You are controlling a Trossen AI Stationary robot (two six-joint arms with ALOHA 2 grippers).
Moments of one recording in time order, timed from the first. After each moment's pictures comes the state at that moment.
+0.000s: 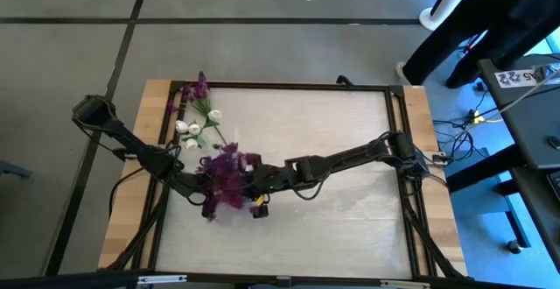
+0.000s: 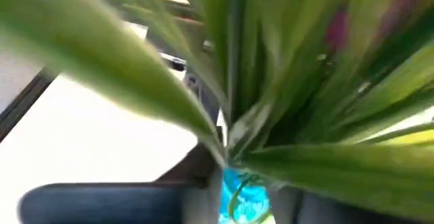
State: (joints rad) left arm -0.58 1.10 0.23 0.38 -0.51 -0.47; right arm 0.23 2.13 1.81 -0.22 0.12 -0.10
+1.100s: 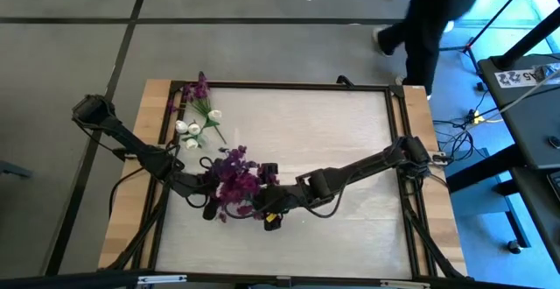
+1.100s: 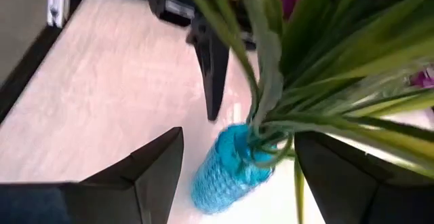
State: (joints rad) left arm -0.58 1.10 0.32 0.34 -0.52 -0.39; right arm 0.35 2.05 1.81 -0.43 0.35 -0.03
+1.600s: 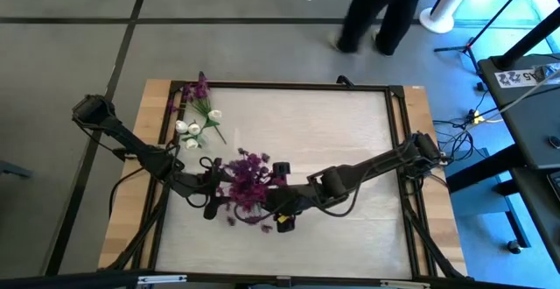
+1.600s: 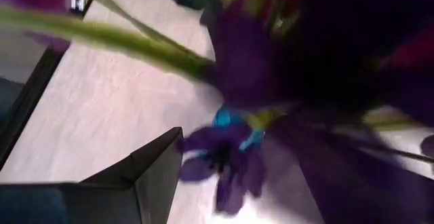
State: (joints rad) left arm -0.58 1.10 0.32 0.34 -0.53 -0.39; right arm 0.38 1.95 1.81 -0.60 0.35 0.03
